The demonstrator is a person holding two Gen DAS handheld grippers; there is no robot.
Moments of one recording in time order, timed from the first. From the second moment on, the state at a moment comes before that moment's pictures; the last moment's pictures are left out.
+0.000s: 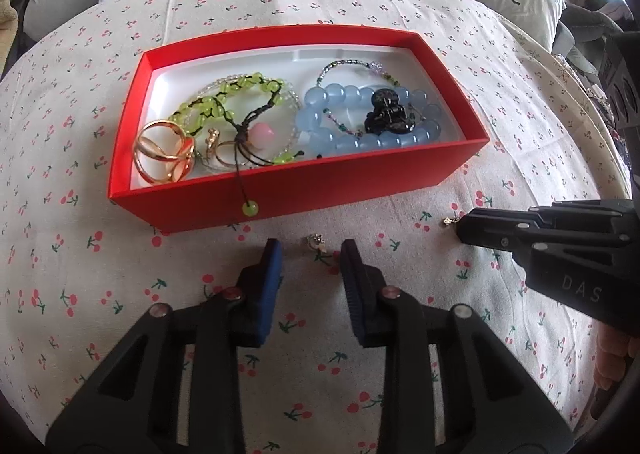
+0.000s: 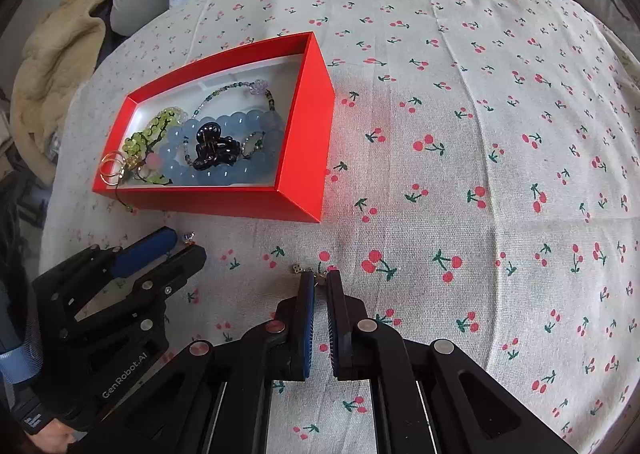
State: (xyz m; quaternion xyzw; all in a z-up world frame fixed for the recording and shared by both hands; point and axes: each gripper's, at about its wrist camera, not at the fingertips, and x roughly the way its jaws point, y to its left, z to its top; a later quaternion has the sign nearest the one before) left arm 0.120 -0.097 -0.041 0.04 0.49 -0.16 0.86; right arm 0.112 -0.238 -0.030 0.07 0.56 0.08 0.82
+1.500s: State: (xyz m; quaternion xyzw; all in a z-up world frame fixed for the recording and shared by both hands) left arm 0.128 -0.069 -0.034 -0.03 0.51 -0.13 0.85; right arm 0.120 -0.255 -0.027 0.14 0.57 0.08 0.81
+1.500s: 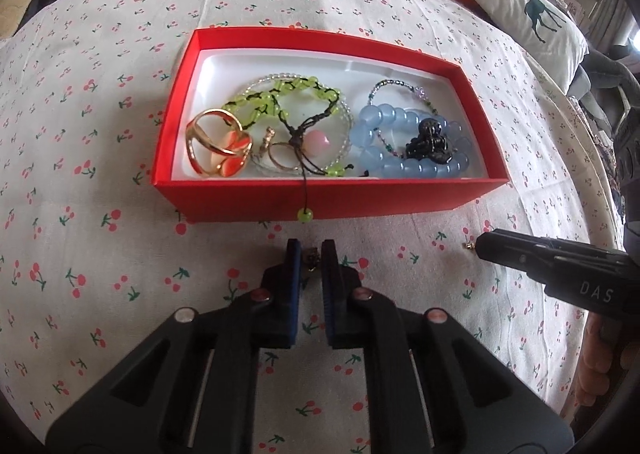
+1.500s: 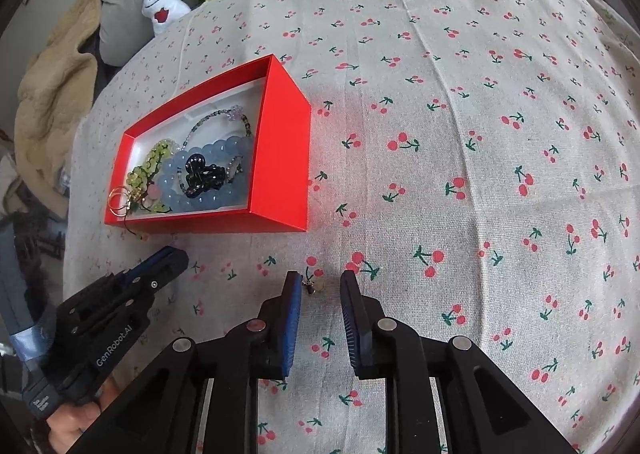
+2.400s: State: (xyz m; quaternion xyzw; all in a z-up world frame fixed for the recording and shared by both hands) left arm 0.110 -0.042 0.022 -0.10 0.47 -0.18 0.86; right arm 0.114 -0.230 0.014 0.11 0.52 0.09 0.84
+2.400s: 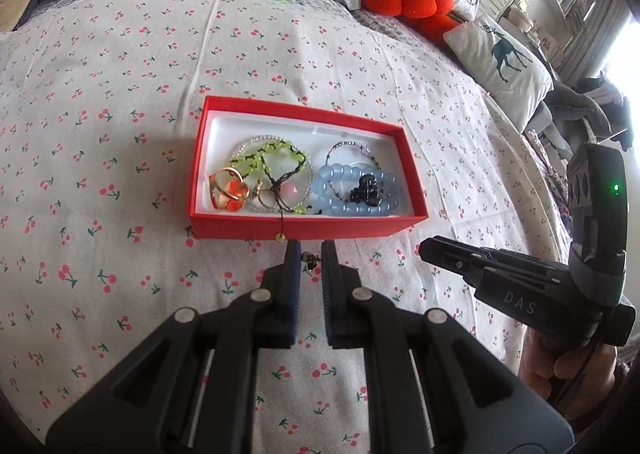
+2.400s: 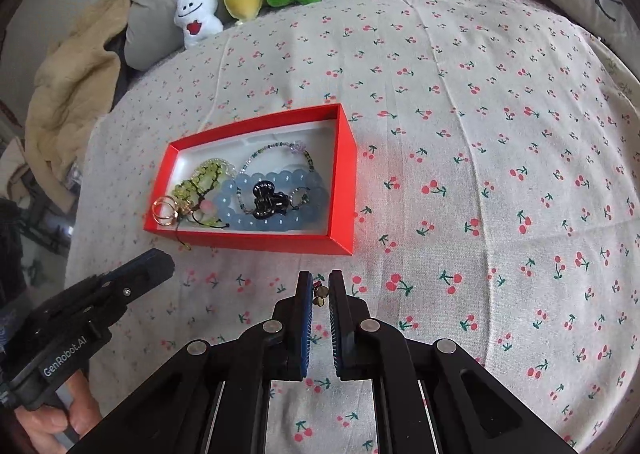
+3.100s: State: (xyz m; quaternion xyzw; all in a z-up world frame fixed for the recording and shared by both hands) left arm 0.150 -0.037 0.015 -0.13 0.44 -0.16 0.88; right arm 0.155 -0.202 0.020 0.19 0.47 0.14 0.85
